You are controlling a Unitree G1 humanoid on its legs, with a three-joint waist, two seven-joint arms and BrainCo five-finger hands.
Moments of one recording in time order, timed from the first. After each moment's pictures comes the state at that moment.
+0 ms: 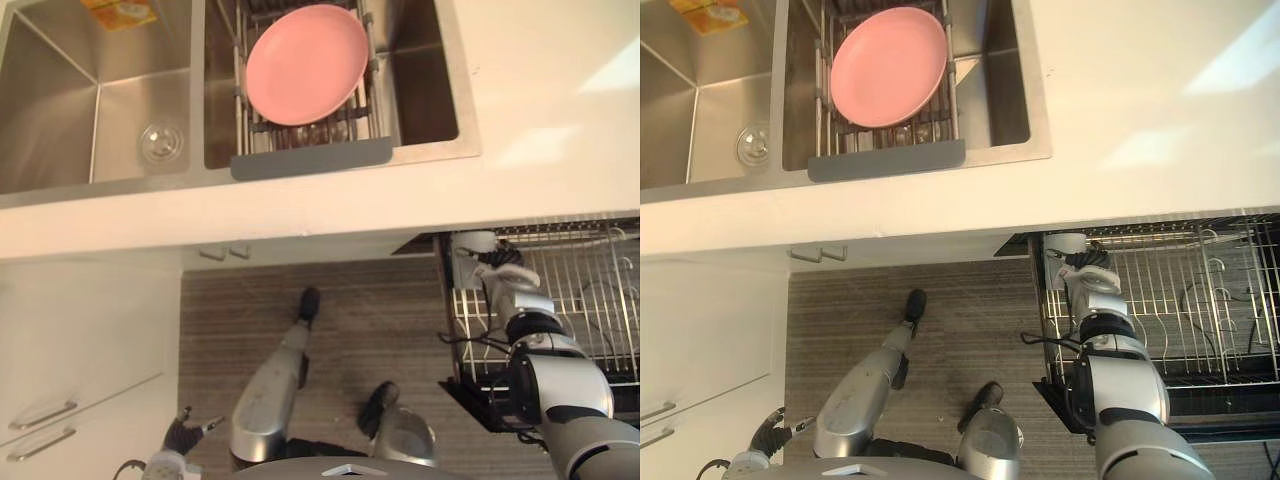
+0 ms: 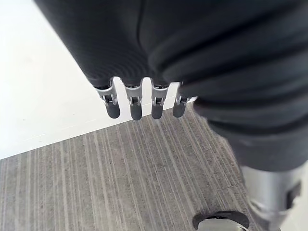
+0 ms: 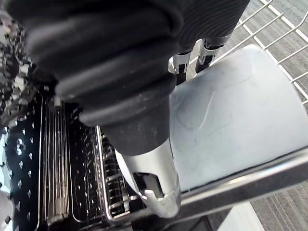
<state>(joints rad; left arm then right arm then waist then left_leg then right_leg) 0.22 0.21 -0.05 0.84 0.11 -0.06 0.13 -0.61 -0.50 -0.17 1.00 0.25 0.14 -0.26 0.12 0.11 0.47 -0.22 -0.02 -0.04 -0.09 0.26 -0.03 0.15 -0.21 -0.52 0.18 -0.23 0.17</state>
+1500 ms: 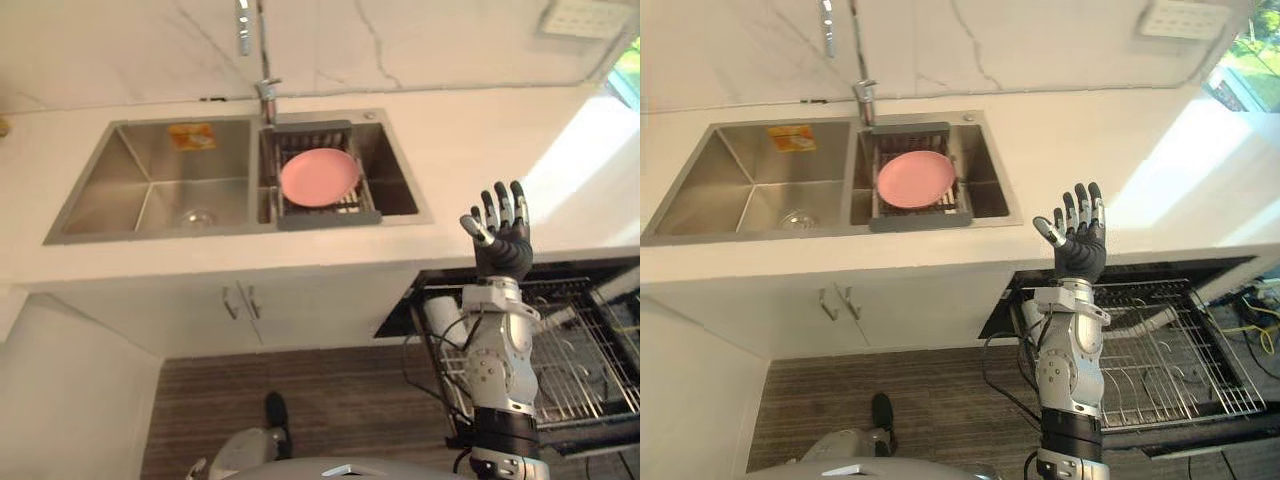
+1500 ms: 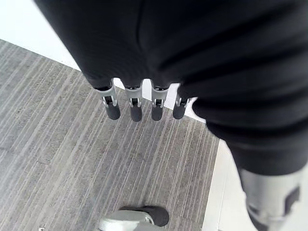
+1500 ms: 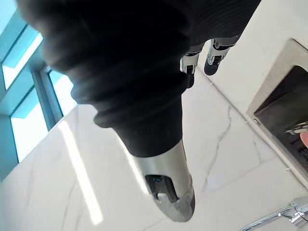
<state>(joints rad) 0.30 0.08 0.21 0.91 -0.15 0.08 0.07 -0.08 -0.15 -0.27 -0.13 0.62 -0.14 -0.02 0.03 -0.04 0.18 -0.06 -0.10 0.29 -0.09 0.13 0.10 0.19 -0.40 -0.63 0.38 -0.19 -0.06</state>
